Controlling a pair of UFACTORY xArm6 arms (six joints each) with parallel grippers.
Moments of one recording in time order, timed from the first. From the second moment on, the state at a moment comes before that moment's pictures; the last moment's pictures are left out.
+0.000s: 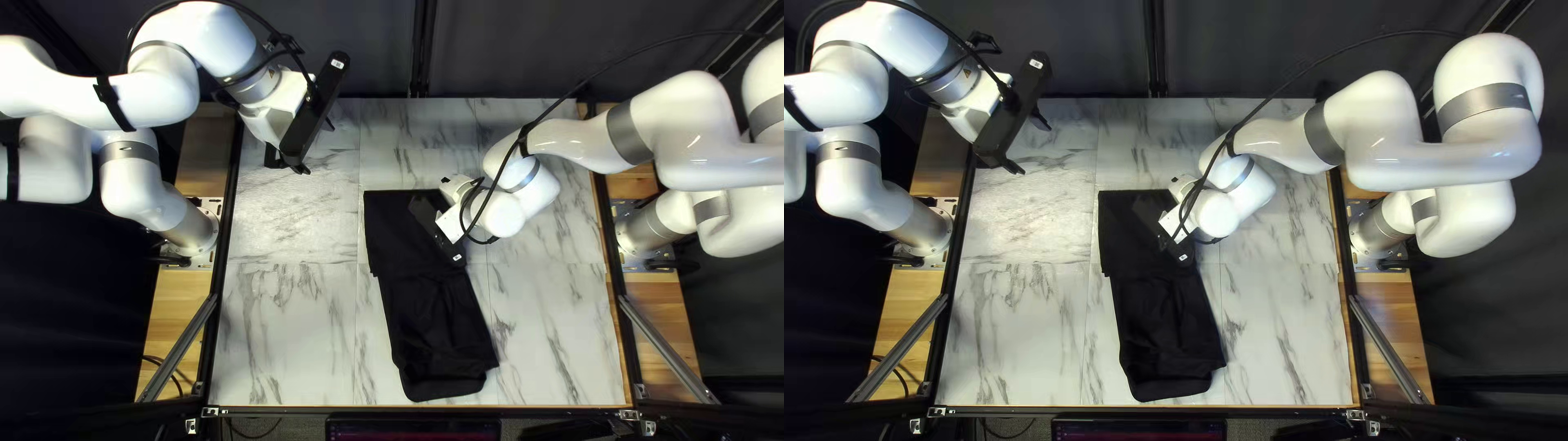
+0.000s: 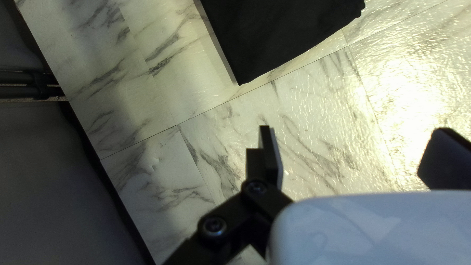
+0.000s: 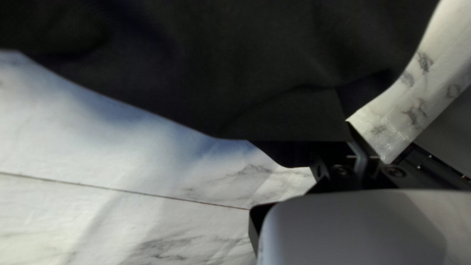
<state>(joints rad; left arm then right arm) 0.29 -0.79 -0.64 -0.21 1.12 0.77 -0.02 0.16 -0.73 -1.11 0.60 0.18</state>
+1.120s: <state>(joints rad) 0.29 -0.79 -0.64 -0.21 1.12 0.77 -0.05 0.16 -0.73 -1.11 0.59 0.23</state>
